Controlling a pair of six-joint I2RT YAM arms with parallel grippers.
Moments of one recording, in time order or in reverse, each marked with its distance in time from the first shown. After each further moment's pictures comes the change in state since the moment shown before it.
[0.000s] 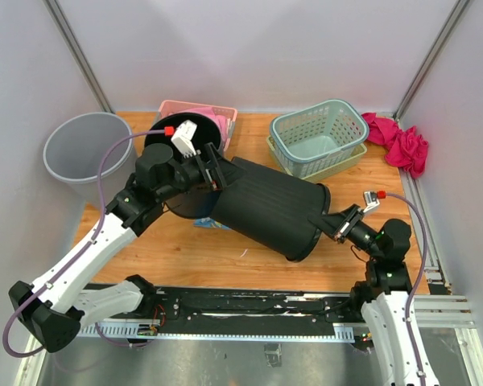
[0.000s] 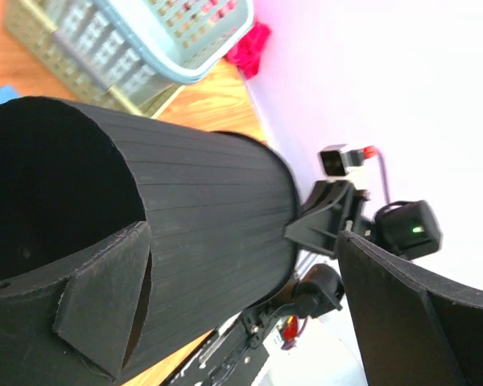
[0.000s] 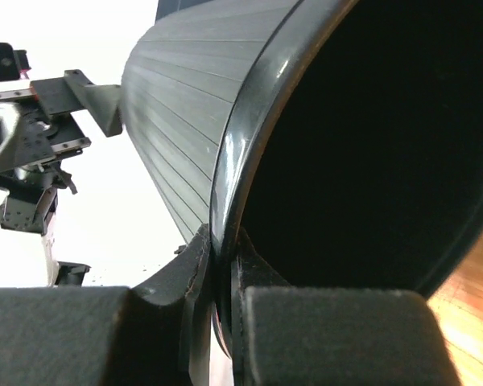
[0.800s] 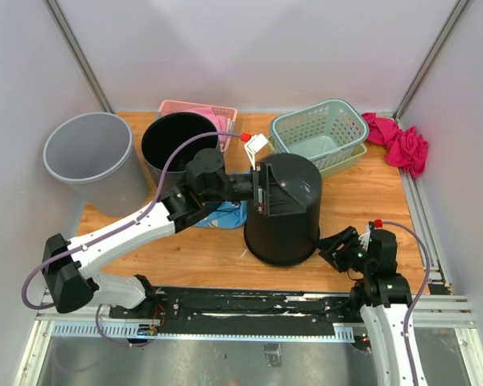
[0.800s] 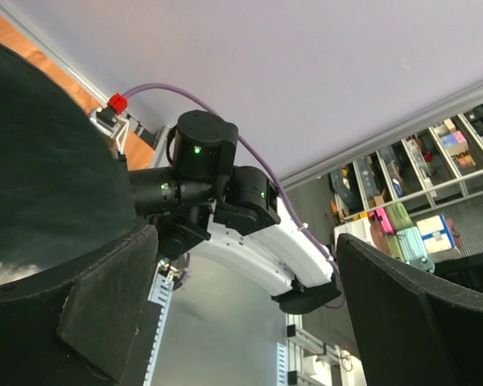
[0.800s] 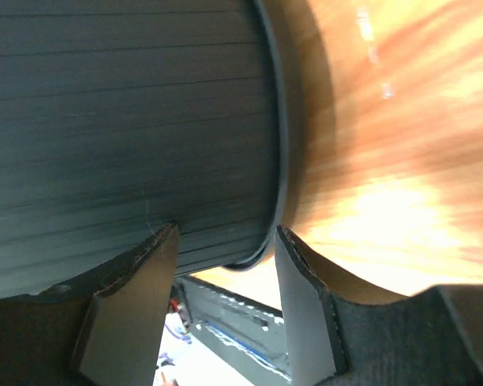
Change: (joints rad) left arm -0.323 0.270 0.120 0.371 0.272 -0.105; right arm 0.008 -0.216 -0.062 -0.665 0.322 -0.120
